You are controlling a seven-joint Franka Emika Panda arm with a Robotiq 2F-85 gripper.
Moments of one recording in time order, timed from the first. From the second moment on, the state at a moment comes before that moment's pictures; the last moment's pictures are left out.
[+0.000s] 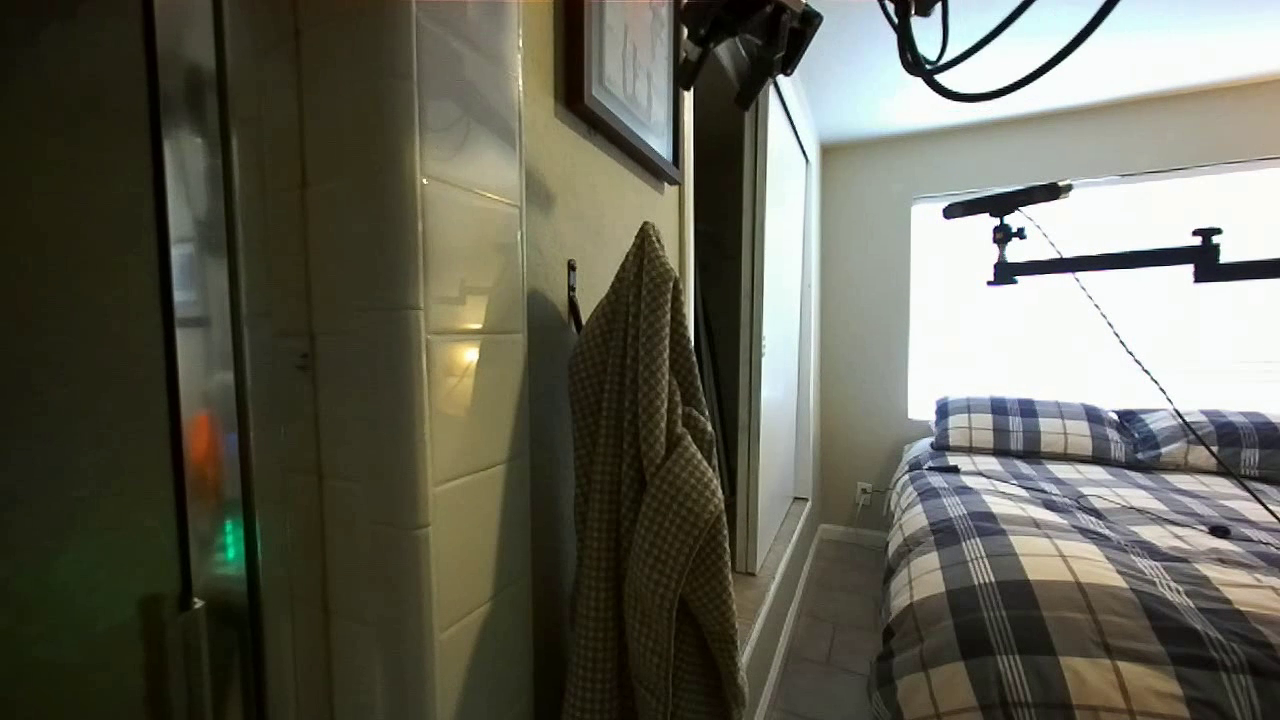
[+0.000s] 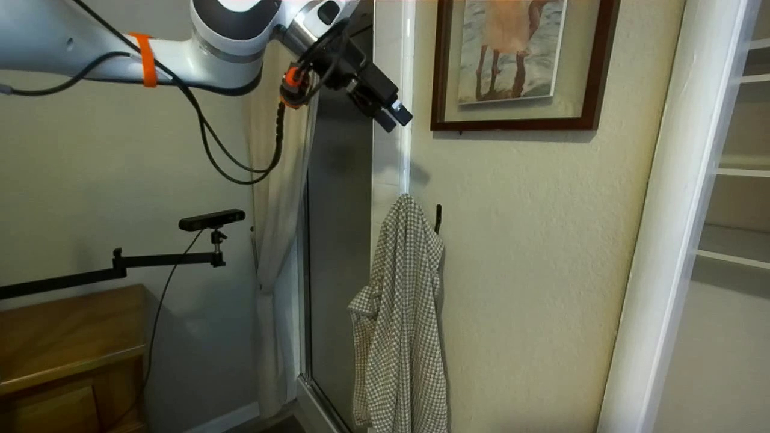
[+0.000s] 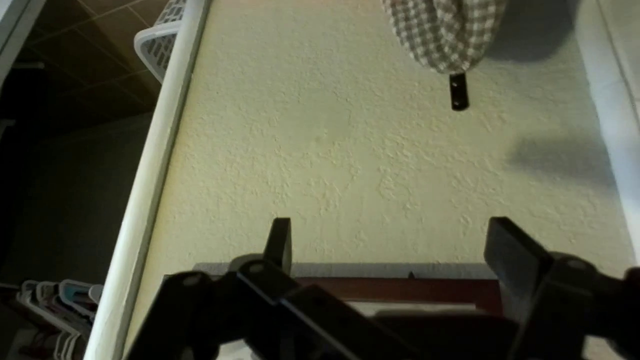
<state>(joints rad) -0.13 -0.24 0.15 -1.64 -0.35 2.19 0.43</state>
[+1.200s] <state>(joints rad) -0.09 -0.01 0.13 -1.44 -0.32 2.36 0.62</state>
